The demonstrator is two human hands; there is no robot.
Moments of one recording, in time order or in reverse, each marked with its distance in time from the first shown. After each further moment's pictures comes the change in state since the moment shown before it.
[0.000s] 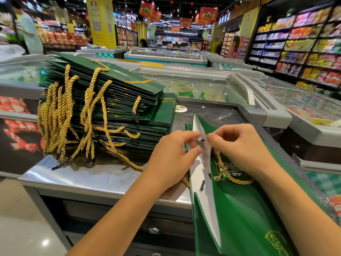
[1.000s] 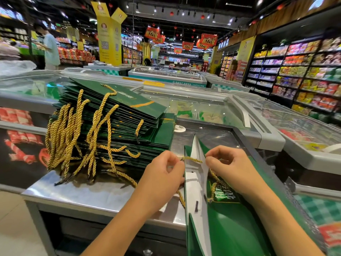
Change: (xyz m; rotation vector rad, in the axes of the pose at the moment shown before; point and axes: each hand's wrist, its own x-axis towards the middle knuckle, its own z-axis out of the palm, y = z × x) left_hand -0.013 0.010 -0.011 -0.523 0.086 -0.344; right_hand 0.006 0.005 -0.005 0.034 -0.036 0.042
